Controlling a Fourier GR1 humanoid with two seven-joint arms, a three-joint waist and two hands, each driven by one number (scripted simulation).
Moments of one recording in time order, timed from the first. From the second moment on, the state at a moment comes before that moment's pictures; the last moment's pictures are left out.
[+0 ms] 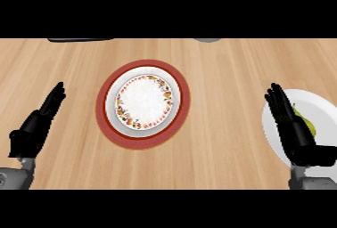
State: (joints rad) left arm -0.11 0.51 -0.13 -1.39 0.12 0.11 -0.13; right arm -0.05 -0.25 0.05 -1.55 -0.11 -0.02 -0.16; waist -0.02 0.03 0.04
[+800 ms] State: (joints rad) left arm -0.09 0.37 -0.13 -1.34 0.19 0.10 -0.13; right arm -0.34 -0.30 -0.03 -1.18 0.17 -0.44 0.26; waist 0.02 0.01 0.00
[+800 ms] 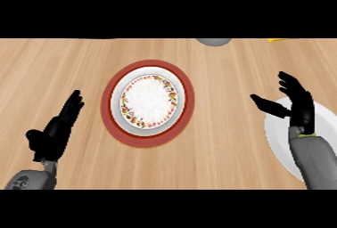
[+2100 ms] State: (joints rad) left arm -0.05 0.33 -0.08 -1.31 0.15 0.05 -0.18; right arm -0.35 -0.60 0.09 -1.48 0.27 0.14 1.06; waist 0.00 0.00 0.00
